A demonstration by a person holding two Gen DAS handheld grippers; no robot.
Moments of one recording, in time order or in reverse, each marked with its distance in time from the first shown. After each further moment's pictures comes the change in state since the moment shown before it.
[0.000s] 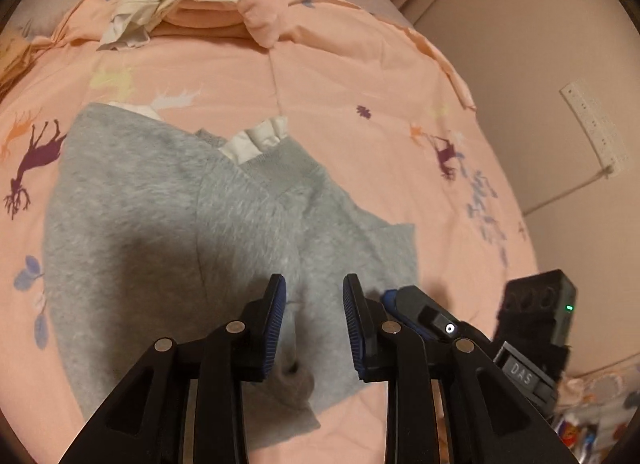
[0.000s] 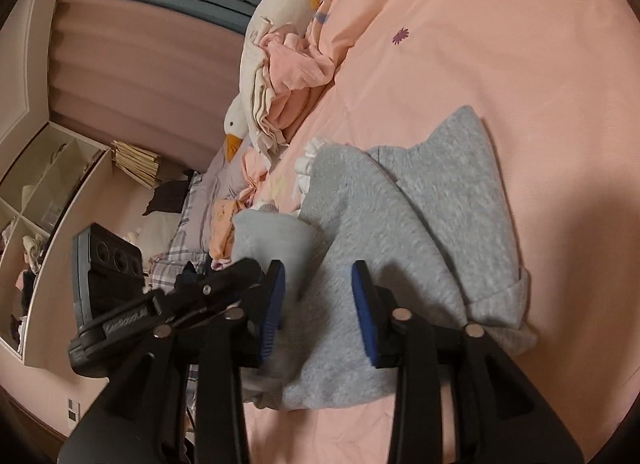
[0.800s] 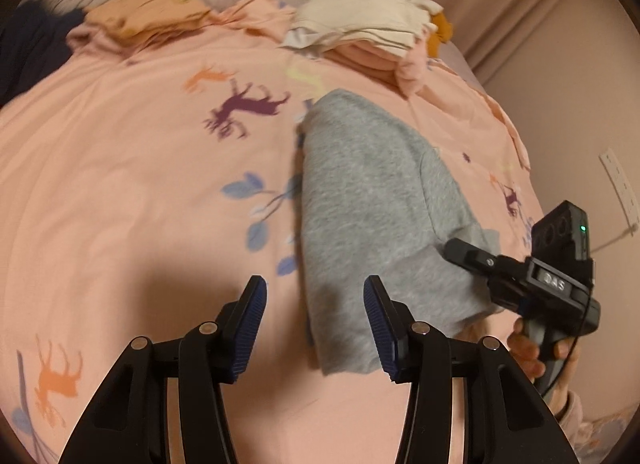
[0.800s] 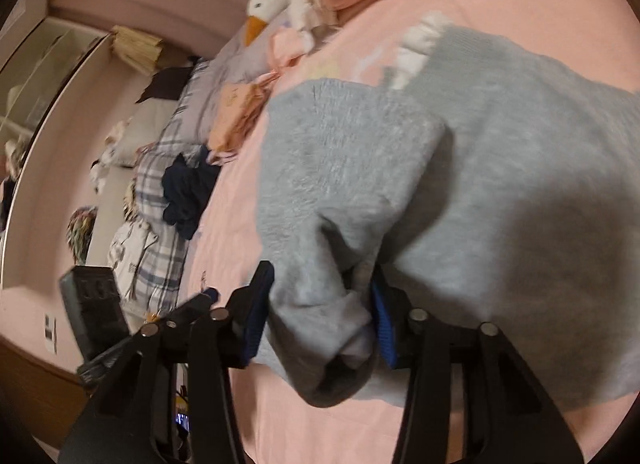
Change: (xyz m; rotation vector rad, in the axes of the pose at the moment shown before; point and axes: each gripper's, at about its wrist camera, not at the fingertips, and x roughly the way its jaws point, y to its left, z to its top) left arm -0.101 0.129 -0.091 -0.202 -0.160 0.153; right arm 0.107 0.081 -0.028 -0.200 0.379 -0.055
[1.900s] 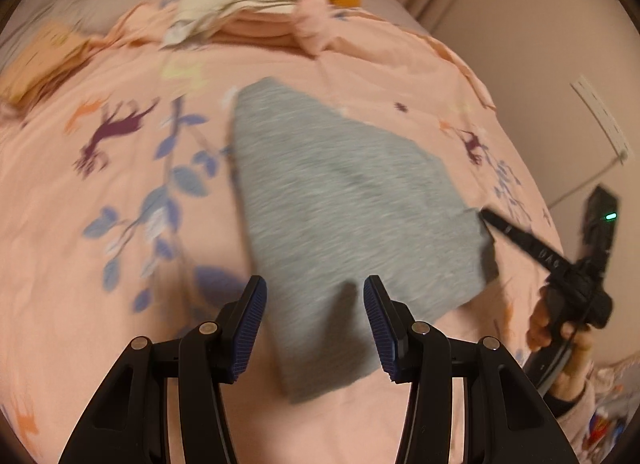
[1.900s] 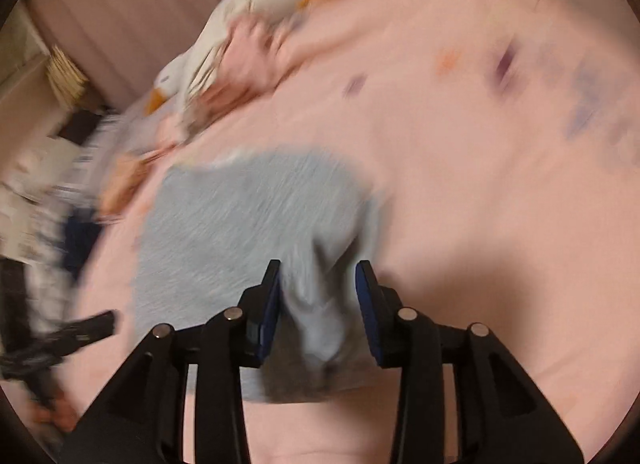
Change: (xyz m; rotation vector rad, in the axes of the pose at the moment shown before) left arm 0.059 -0.118 0.012 0.251 0.087 -0.056; right arm -0.127 -0.057 0.013 -0.121 -0.369 -0.551
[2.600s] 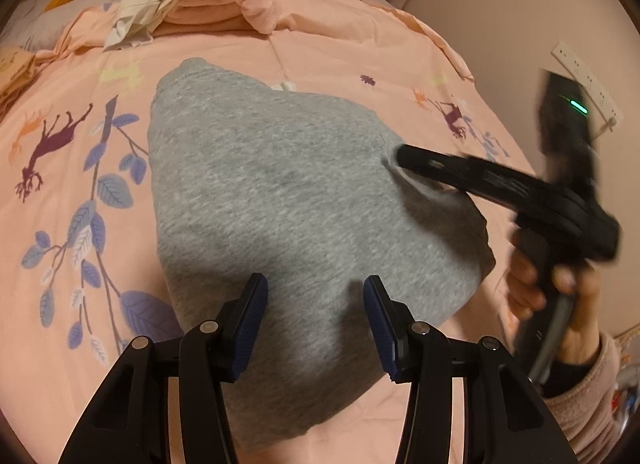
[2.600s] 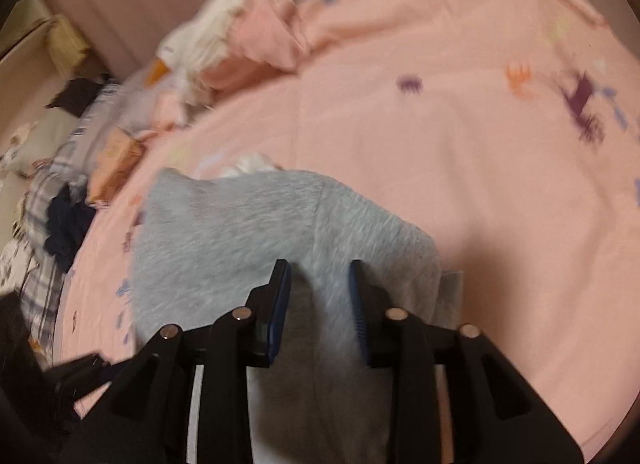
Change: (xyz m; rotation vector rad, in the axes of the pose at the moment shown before) left arm 0.046 -0.019 0.005 0.078 0.039 -0.050; right arm 0.069 0.032 0.034 -0.058 0.133 0.111
